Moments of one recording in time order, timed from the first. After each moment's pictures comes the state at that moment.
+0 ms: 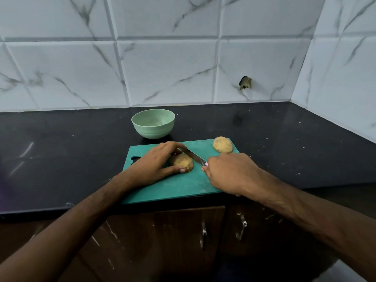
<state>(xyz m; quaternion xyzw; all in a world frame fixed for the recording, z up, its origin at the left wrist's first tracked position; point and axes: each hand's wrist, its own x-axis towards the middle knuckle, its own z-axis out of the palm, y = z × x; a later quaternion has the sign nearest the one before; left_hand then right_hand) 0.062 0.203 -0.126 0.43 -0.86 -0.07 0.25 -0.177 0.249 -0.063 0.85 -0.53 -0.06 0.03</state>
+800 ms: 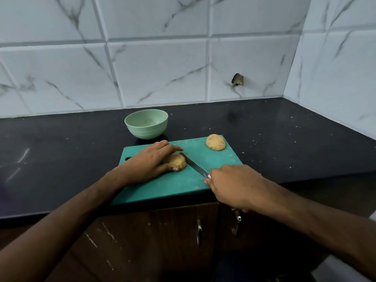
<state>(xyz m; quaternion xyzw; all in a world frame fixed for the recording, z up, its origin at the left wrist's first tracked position) 0.063 0.195 -0.121 0.42 -0.89 -0.02 0.17 -0.204 0.276 -0.075 0.86 -0.51 -0.06 0.00</state>
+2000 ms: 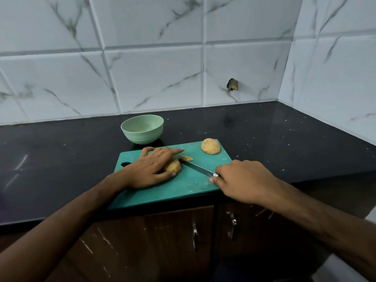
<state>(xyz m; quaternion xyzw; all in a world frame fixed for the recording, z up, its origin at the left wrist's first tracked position) 0.053 0.200 -0.118 0.44 -0.89 0.00 0.09 -0.230 0.277 -0.064 0.83 -0.55 -0.04 0.02</state>
